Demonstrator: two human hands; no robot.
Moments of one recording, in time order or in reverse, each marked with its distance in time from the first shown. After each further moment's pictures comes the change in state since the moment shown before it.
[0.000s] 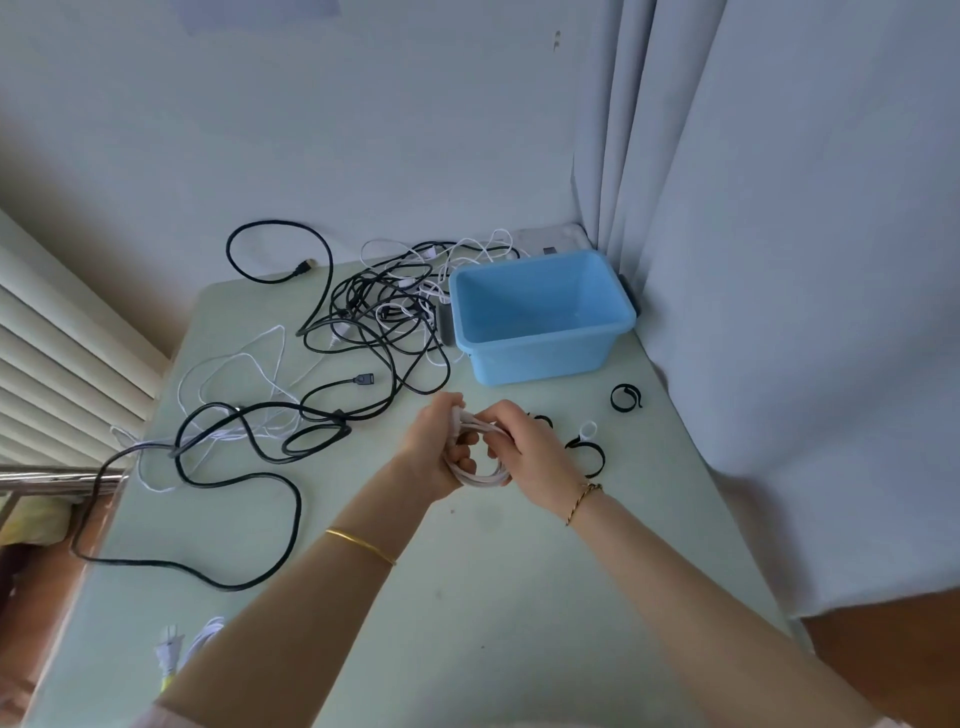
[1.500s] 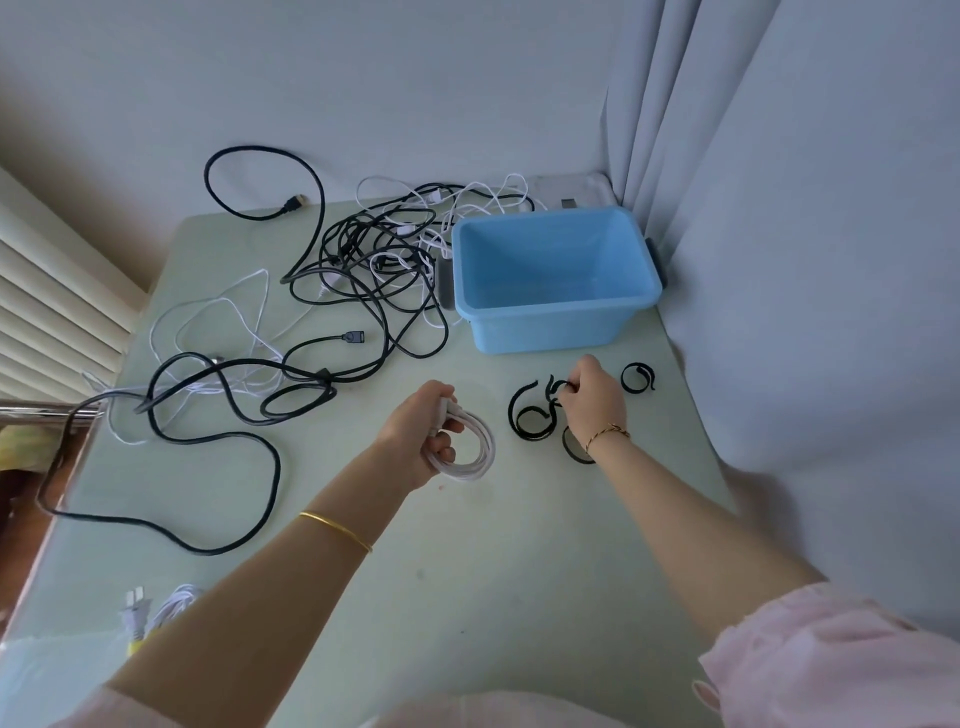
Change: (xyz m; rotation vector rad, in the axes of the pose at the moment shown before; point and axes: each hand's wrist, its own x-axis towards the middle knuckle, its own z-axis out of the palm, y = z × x) left_hand 0.028 -0.011 -0.012 0.006 0.121 -0.035; right_hand 0.063 0.106 -0.030 -0.323 0.333 0.359
